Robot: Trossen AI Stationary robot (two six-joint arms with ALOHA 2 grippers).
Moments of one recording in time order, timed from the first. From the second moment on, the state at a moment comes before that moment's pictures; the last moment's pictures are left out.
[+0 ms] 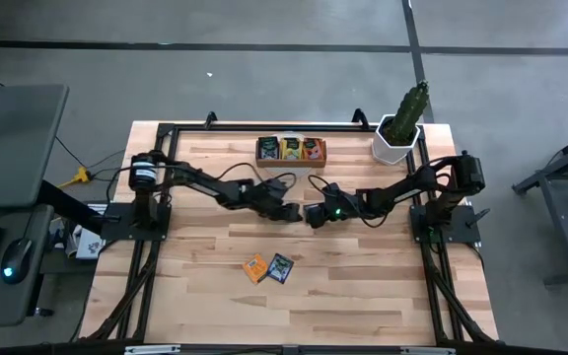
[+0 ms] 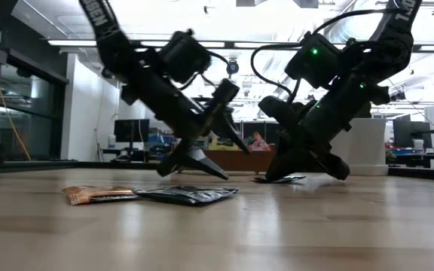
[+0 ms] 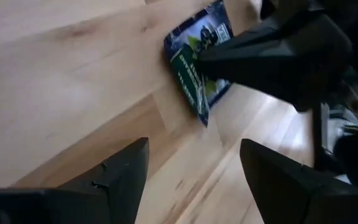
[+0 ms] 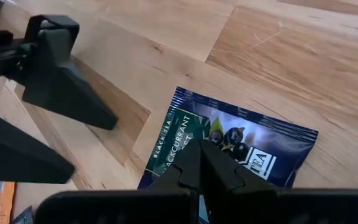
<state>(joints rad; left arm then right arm) 0.09 1.91 0.93 0.33 0.17 -1.19 -0.04 1.74 0.59 0.32 0.16 1.03</state>
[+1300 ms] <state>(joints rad) 0.12 2.06 1.14 0.14 0.36 -1.10 -0.03 1.73 0.59 0.35 0.05 0.88</state>
